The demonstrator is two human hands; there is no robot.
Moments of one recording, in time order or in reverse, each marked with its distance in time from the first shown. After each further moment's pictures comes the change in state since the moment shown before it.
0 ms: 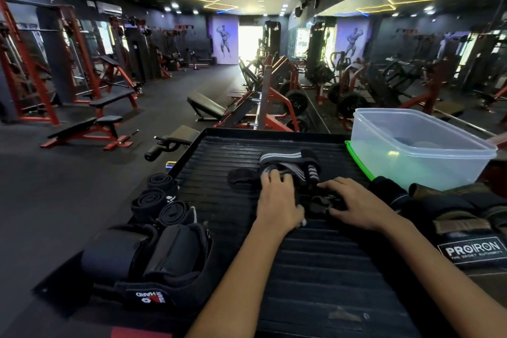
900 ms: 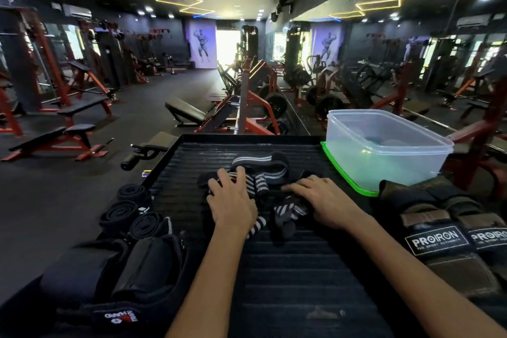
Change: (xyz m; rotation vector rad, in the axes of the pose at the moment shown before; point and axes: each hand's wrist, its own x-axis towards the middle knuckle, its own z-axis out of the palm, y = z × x) left_hand 0.002 -0.018 -0.014 0.282 0.029 -0.240; right_hand 0.005 -0.011 0.003 -0.297 0.078 -0.169
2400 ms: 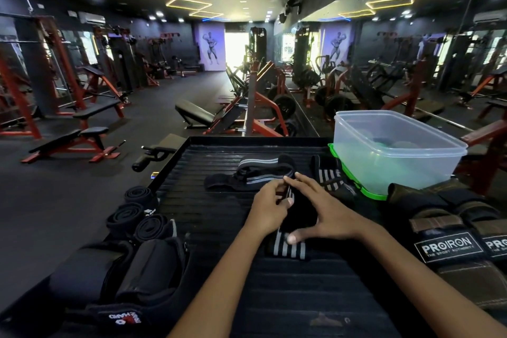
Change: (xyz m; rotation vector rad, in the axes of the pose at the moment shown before) left_hand -0.001 0.028 0.015 -0.969 -0.196 0.216; right_hand -0.008 -0.009 0.000 0.716 -0.122 0.107
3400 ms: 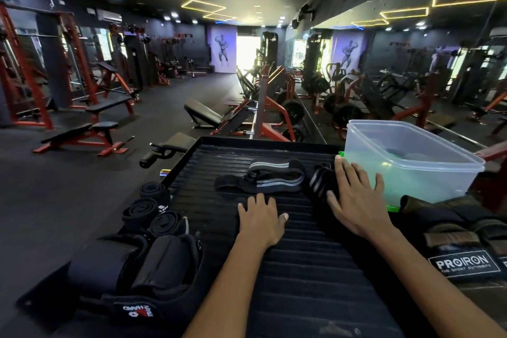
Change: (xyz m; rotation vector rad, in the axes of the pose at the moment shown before) left_hand -0.005 -0.020 -0.013 0.896 -0.104 -0.148; right_hand 0.006 0.010 -0.012 -0.791 0.525 0.239
